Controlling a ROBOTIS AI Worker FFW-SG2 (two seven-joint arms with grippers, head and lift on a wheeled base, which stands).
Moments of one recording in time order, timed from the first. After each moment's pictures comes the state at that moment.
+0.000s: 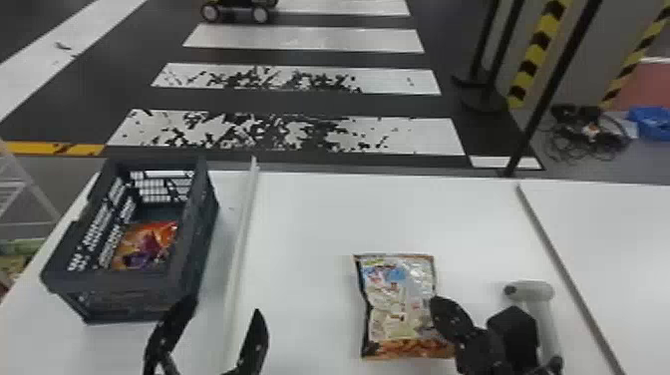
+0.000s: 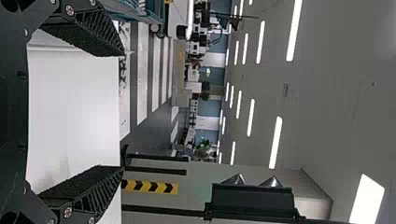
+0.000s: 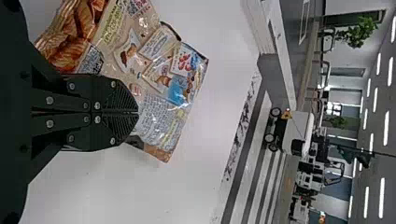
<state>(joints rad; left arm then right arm) 0.66 0.19 -0.15 -1.76 0.13 -0.57 -0.07 0.46 -0.16 0.06 -1.84 0.14 0.20 0.28</state>
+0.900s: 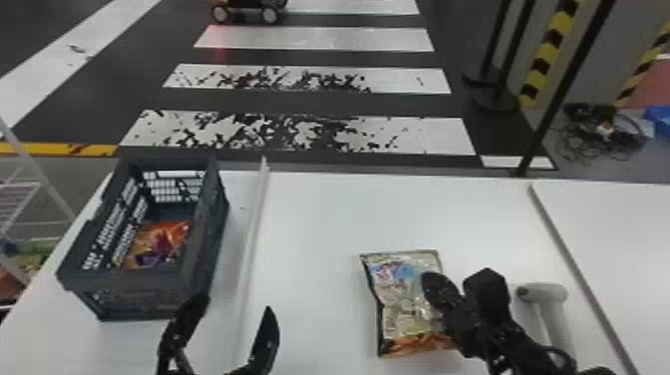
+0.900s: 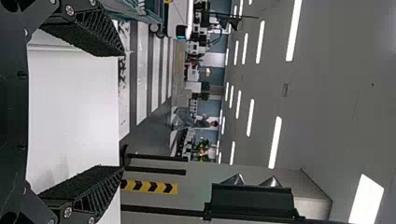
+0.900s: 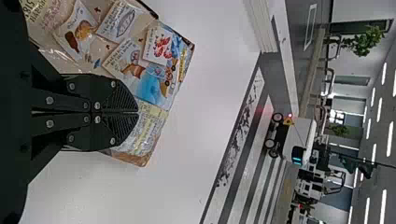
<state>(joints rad) 0.65 0.19 -0.15 -1.76 0.13 -0.56 -0.07 0.24 -0.15 0.13 -1.64 0.17 0.23 0.27</state>
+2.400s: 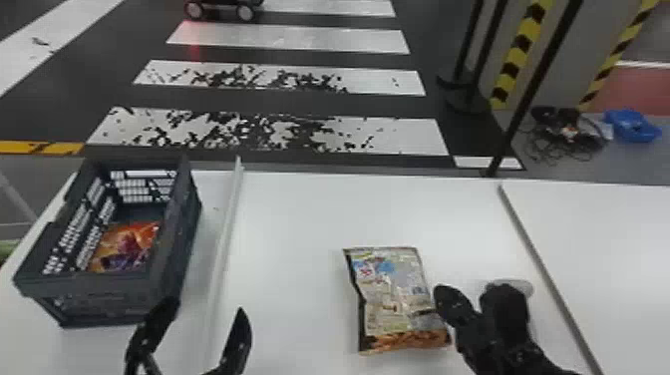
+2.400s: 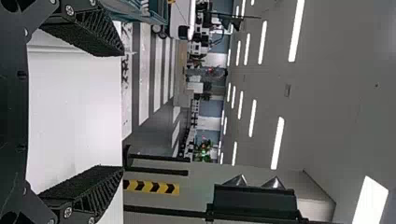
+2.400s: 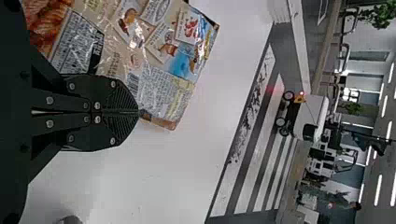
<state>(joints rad) 0.64 0.19 -0.15 -1.74 0.14 -0.56 -0.07 0.39 -0.16 0.01 -1.81 0.17 0.29 0.29</state>
